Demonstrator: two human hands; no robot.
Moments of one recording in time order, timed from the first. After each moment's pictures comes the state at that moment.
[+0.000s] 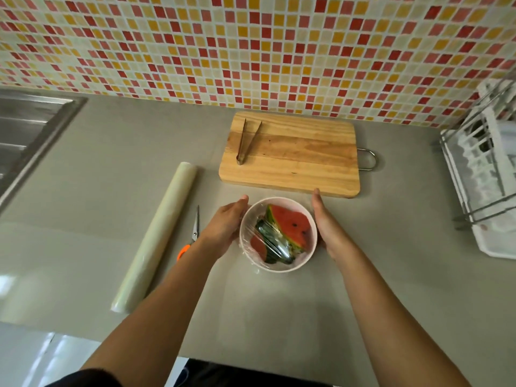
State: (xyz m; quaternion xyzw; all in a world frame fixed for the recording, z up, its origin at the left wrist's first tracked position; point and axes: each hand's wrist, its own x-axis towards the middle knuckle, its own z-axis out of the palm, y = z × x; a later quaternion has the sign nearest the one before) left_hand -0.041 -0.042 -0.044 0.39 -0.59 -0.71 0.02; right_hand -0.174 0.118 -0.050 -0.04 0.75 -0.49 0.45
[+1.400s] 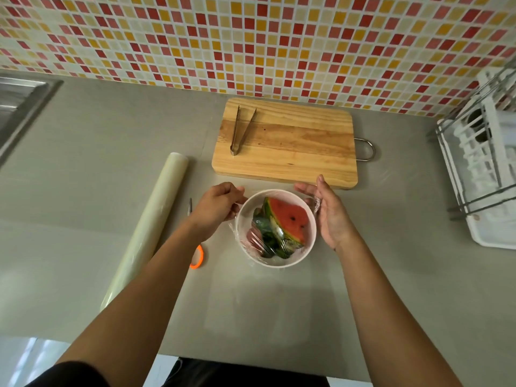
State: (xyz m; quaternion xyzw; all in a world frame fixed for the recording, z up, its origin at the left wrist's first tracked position) left_hand -0.048 -0.064 -0.035 0.37 -0.63 -0.68 0.03; right_hand -0.177 0.119 -0.040 -0.06 0.66 -0.64 0.39
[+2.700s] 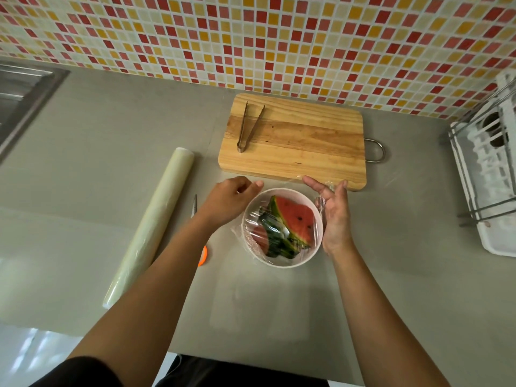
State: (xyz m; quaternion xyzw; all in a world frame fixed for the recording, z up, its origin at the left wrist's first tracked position) left_hand -0.055 -0.067 -0.031 0.31 -0.83 -0.45 0.01; right_hand -0.164 0.111 -0.051 -0.09 0.56 -0.74 0.36
